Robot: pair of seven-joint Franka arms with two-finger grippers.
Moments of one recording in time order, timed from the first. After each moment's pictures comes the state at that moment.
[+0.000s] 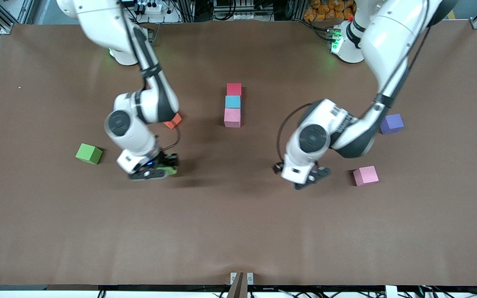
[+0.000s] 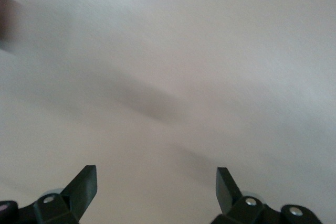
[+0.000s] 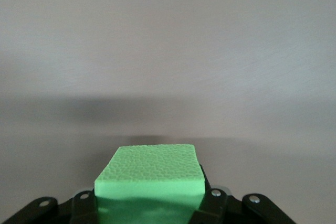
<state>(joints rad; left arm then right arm) -0.12 0.69 -0.45 -1.50 0.28 2.01 -1.10 0.90 0.51 -0.47 -1.94 0.43 2.48 0.17</state>
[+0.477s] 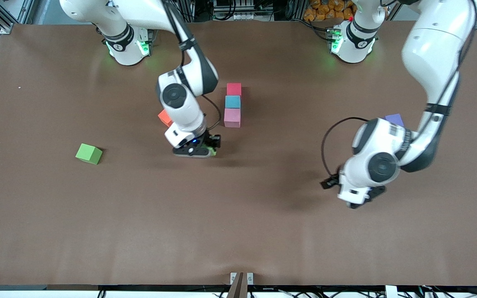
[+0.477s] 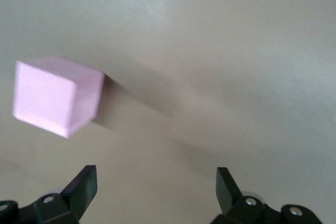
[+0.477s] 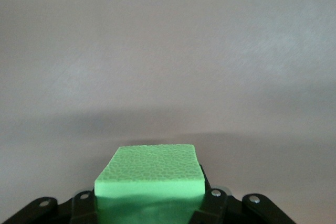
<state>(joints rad) 0.12 0.69 -0.45 -1.51 0.28 1.95 -0.87 1.11 0.52 -0.45 -1.91 0.43 2.48 0.51</state>
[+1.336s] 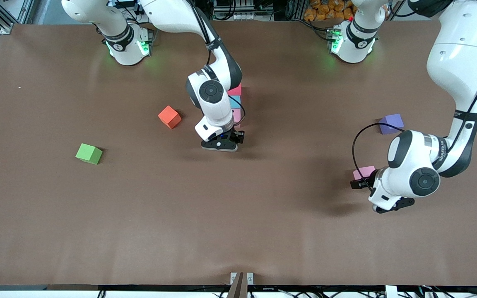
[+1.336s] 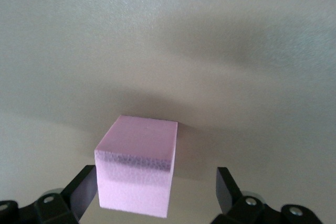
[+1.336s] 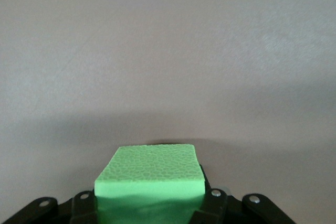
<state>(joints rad) 0.22 0.75 -0.42 -1.52 0.32 1.95 -0.51 1.18 0.67 -0.43 -1.78 0.43 2.47 0.64</state>
